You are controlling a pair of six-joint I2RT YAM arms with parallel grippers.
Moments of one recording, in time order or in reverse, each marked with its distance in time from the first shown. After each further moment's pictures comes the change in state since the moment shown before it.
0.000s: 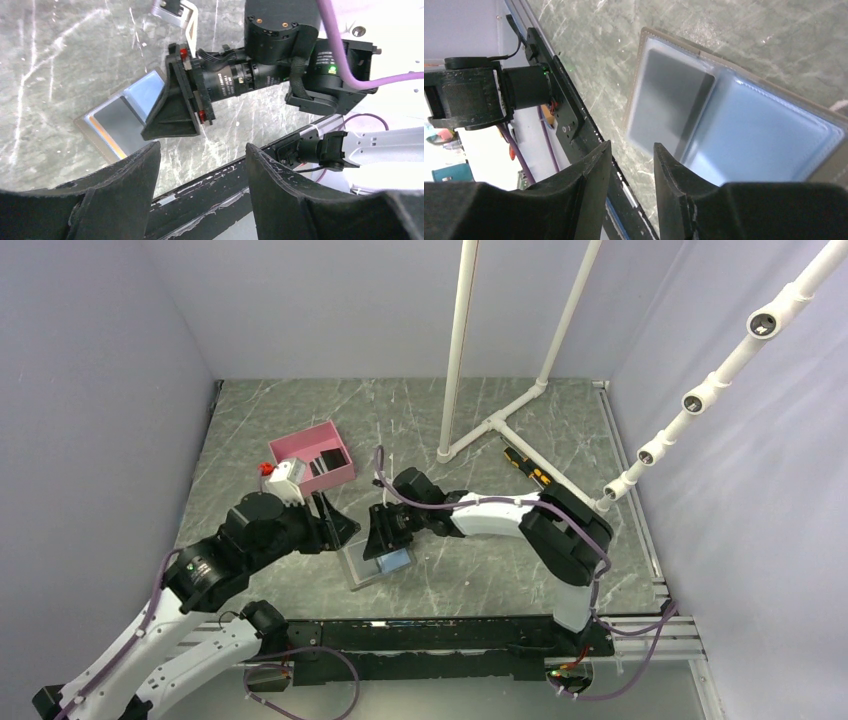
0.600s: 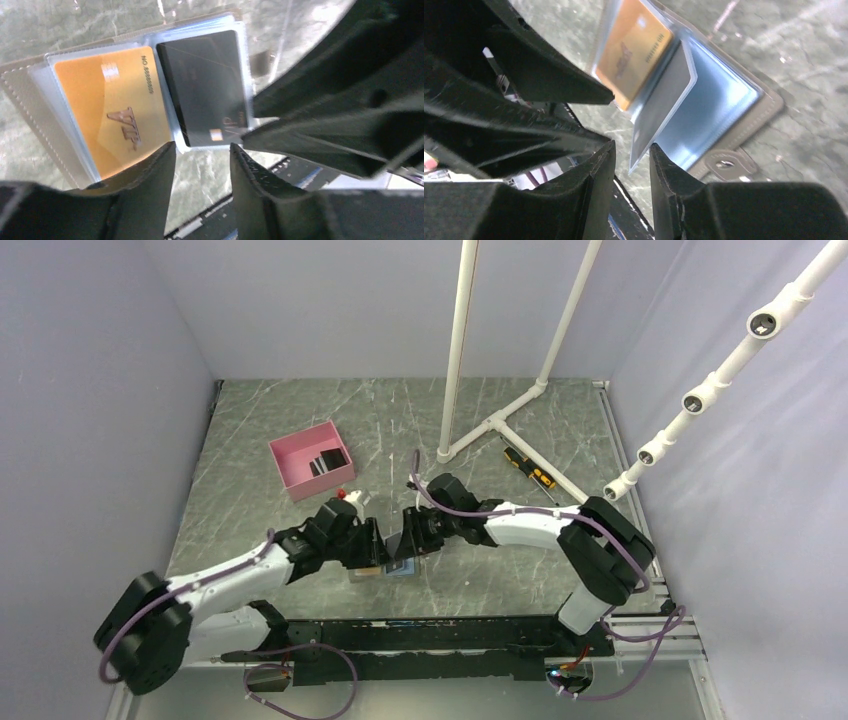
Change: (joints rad) left arm 0.000 0.545 -0.370 0.570 0.210 -0.024; right arm -0.083 -0.233 -0.256 -0.034 0.070 -0.043
